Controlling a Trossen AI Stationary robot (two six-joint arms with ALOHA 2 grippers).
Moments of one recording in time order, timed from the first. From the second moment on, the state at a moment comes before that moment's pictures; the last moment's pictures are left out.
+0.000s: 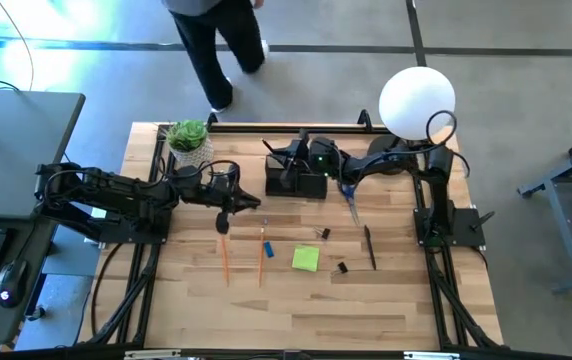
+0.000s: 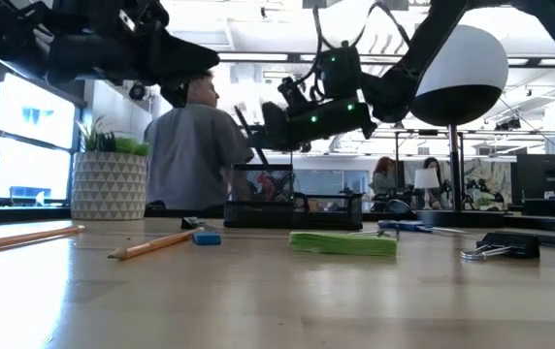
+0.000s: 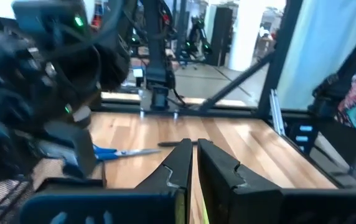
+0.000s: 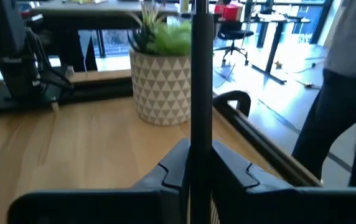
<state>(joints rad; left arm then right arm) 0.27 1.15 0.31 0.82 0.27 -0.09 -0.34 1.99 1.04 0.79 -0.01 -0.05</state>
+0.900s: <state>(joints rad) 0.27 1.15 0.31 0.78 0.22 -0.20 -0.35 2.01 1.04 0.71 -0.01 0.02</state>
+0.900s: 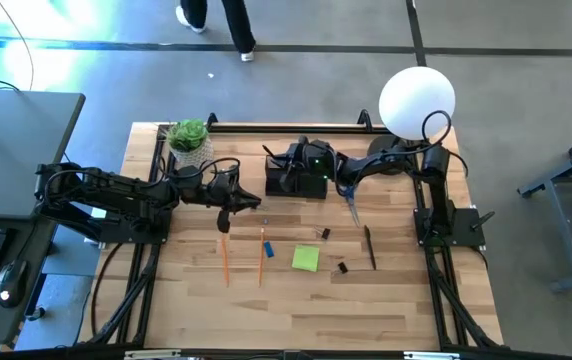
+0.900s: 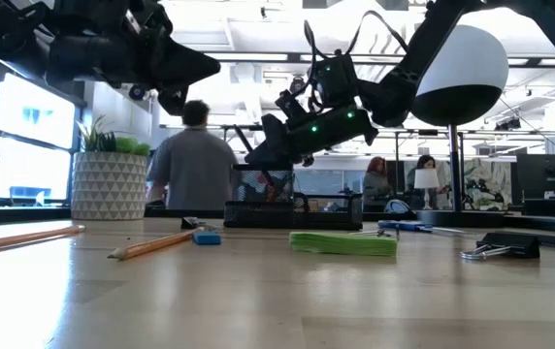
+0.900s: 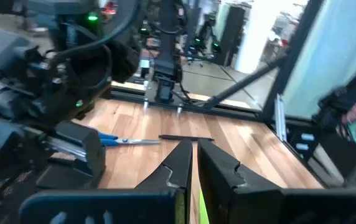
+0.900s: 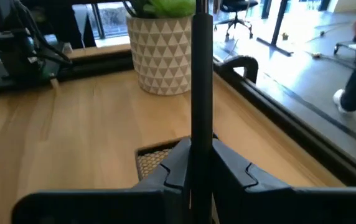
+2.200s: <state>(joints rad) 0.27 1.15 0.31 0.59 0.23 -0.24 -0.27 1.87 1.04 0.74 0.02 -0.03</state>
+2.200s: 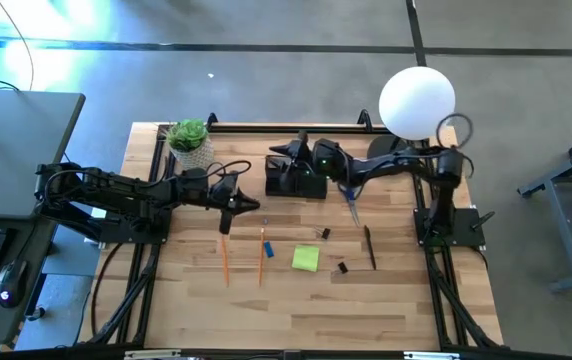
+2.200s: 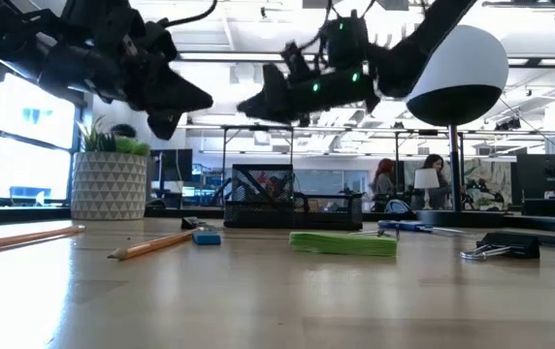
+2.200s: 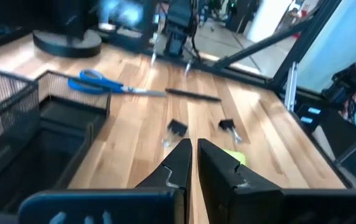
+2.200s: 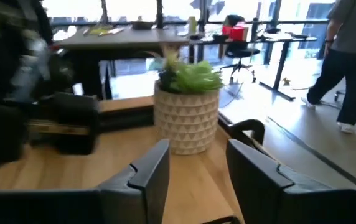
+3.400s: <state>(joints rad) -0.02 1.15 0.74 -0.73 -0.02 -0.89 0.04 1.68 1.04 0.01 0.45 -0.06</state>
